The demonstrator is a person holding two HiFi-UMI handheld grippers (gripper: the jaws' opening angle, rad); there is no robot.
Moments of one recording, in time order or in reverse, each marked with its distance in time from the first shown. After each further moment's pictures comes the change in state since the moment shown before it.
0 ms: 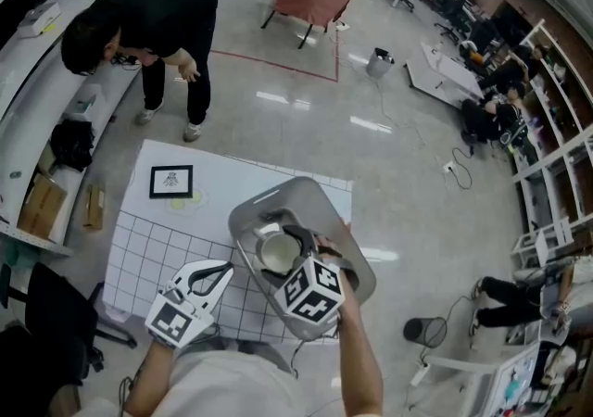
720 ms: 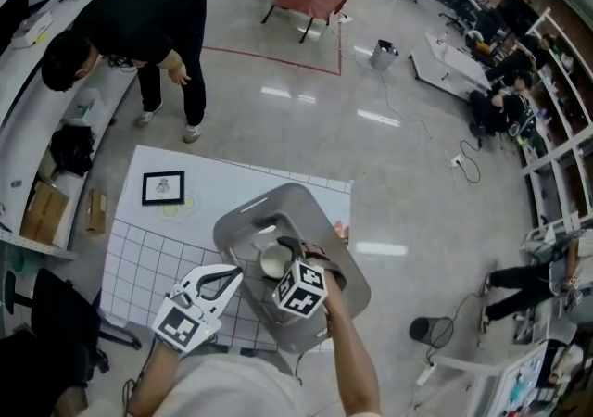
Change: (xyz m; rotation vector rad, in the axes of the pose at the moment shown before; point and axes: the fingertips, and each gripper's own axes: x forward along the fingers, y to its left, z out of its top) left arm 0.059 -0.013 0.005 0.012 0.043 -0.048; right arm 0.077 -0.002 -0.089 -0.017 0.055 0.113
